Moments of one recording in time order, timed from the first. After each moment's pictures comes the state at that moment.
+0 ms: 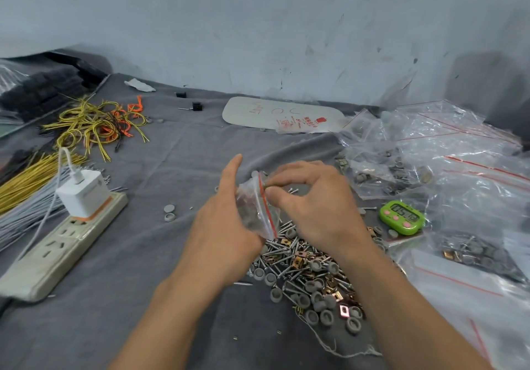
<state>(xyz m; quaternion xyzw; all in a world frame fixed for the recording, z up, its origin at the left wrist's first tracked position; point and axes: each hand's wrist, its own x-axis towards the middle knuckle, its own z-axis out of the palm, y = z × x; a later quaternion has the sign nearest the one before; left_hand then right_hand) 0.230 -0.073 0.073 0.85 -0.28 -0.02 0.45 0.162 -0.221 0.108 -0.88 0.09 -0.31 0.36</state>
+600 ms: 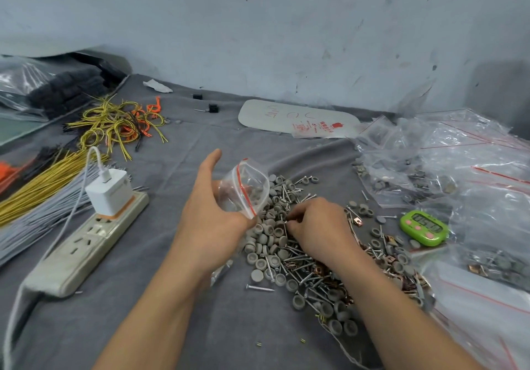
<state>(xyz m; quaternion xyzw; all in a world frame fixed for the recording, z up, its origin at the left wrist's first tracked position) 0.248 -0.042 0.088 0.75 -0.19 -0.06 0.63 0.195 -0.217 0.068 -0.94 0.28 -0.07 0.19</state>
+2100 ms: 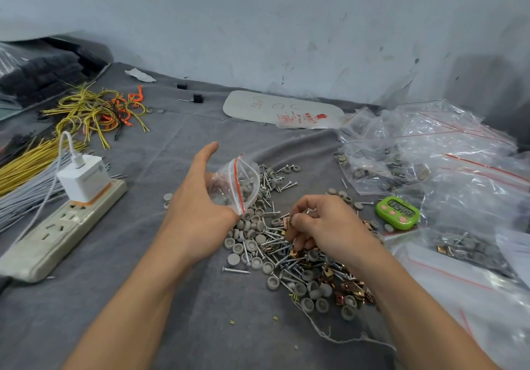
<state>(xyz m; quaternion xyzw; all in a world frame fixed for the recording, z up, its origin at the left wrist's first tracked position) 0.238 -0.049 0.086 0.81 -0.21 -0.07 0.54 0.136 -0.239 0.079 -0.85 0.21 -0.05 0.47</state>
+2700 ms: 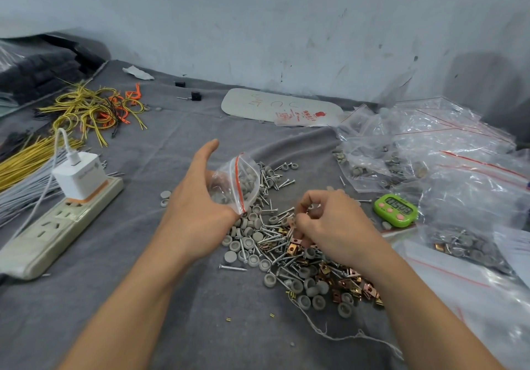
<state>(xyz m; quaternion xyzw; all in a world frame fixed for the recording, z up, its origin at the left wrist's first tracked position) 0.238 -0.051 0.083 0.81 -0.23 -0.07 0.53 0.125 -0.240 0.087 -0.89 0.20 -0.06 0.41</state>
